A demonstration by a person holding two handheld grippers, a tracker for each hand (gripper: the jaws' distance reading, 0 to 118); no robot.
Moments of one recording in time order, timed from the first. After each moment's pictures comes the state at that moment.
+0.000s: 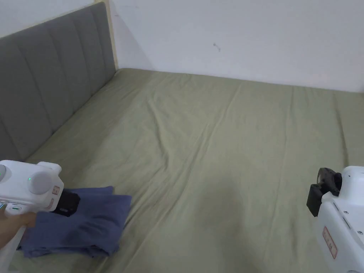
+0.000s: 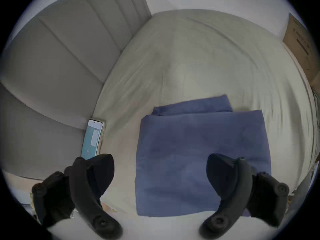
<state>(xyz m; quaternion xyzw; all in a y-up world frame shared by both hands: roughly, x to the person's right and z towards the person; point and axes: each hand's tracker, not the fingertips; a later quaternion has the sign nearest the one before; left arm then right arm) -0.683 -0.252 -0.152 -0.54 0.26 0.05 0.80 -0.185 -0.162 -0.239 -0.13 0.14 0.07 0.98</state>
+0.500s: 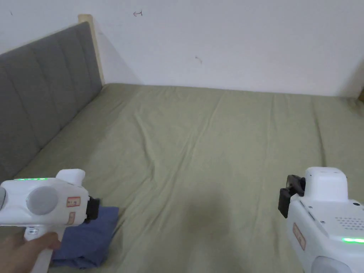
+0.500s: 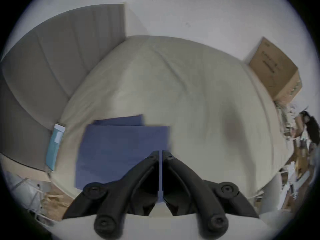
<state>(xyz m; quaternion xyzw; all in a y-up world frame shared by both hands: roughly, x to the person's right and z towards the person) -0.558 -0.186 -0.144 -0.44 0.12 0.16 0.88 -0.168 -0.162 -0.238 -0.17 0.16 0.05 0.97</state>
